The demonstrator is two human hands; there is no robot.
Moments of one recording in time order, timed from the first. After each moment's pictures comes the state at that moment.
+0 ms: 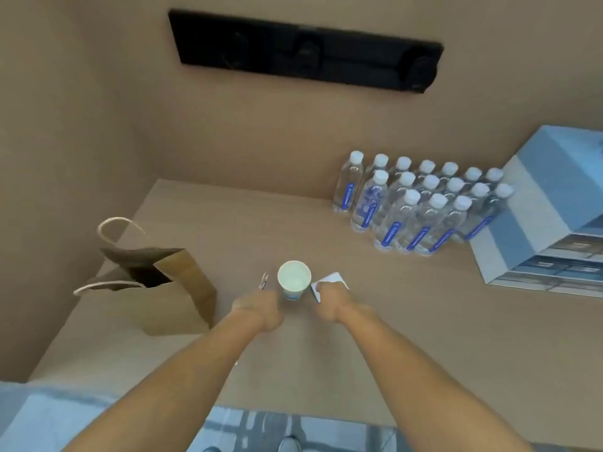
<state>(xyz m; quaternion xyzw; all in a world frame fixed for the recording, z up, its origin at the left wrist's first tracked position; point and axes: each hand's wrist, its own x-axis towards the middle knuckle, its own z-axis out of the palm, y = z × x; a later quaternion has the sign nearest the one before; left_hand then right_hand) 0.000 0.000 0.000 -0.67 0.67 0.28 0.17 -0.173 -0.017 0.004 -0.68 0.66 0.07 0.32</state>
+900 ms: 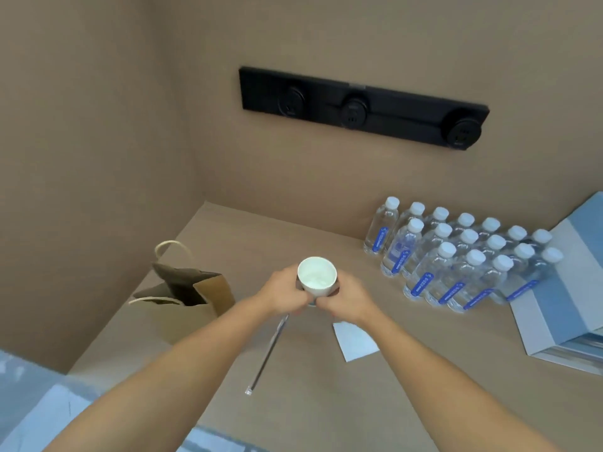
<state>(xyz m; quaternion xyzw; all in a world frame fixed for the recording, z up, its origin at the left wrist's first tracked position) 0.016 -0.043 0.079 -0.64 0.59 0.44 -0.22 -0.147 -0.067 0.066 -0.70 0.56 -0.18 0.41</state>
